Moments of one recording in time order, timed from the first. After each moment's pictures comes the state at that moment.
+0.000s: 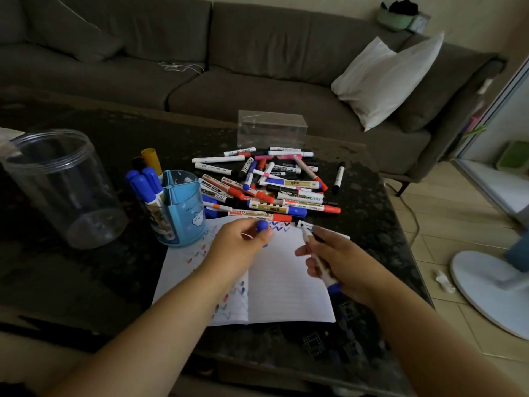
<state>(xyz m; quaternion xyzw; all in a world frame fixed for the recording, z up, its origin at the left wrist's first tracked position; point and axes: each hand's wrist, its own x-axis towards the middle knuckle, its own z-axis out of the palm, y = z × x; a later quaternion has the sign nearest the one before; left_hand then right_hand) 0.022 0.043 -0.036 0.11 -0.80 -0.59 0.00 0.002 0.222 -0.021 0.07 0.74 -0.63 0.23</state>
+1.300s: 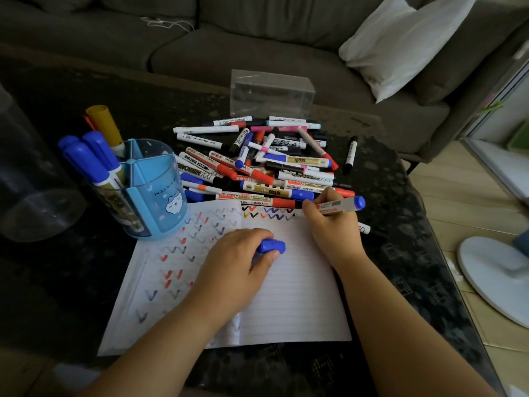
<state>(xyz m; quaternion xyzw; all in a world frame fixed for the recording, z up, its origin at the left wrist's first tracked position) 0.010 0.045 -0.105 -0.09 -0.92 -0.36 0.14 -0.073 0.203 -0.091 -0.01 0.82 -0.57 -0.07</state>
